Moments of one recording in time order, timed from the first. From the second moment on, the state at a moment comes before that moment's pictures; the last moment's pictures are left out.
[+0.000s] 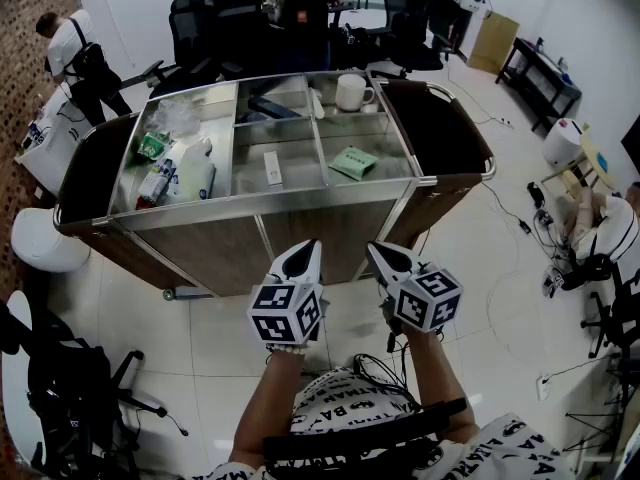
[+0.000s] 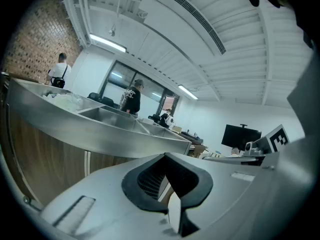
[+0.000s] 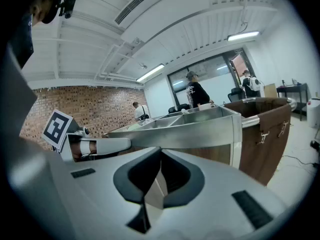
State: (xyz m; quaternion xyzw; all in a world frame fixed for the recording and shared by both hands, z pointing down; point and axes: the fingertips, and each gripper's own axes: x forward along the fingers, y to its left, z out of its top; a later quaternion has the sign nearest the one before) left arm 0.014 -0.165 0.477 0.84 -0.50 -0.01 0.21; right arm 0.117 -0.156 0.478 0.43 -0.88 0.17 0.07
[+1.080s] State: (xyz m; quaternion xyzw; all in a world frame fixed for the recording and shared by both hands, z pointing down) left arm 0.025 -0.270 0.393 0.89 -0.44 0.02 0.14; right arm 0.115 -0.327 0.396 0.35 -0.87 0.02 0.34
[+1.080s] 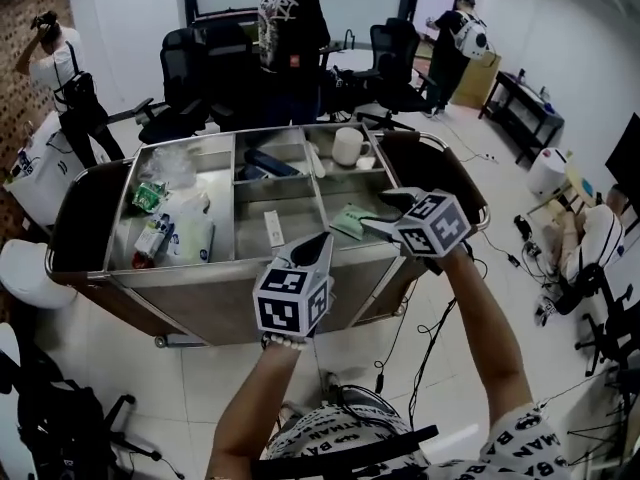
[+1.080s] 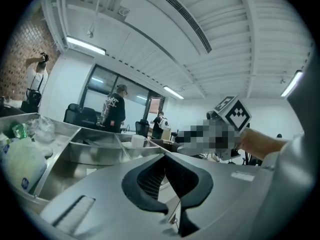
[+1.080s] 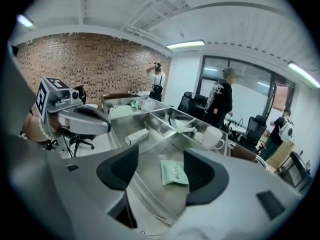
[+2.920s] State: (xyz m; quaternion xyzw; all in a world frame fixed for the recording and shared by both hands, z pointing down) left arm 0.003 -0.369 0.415 0.85 -0.48 0.06 0.19; right arm 0.113 -0.407 0.556 0.18 -0.73 0.13 0.64
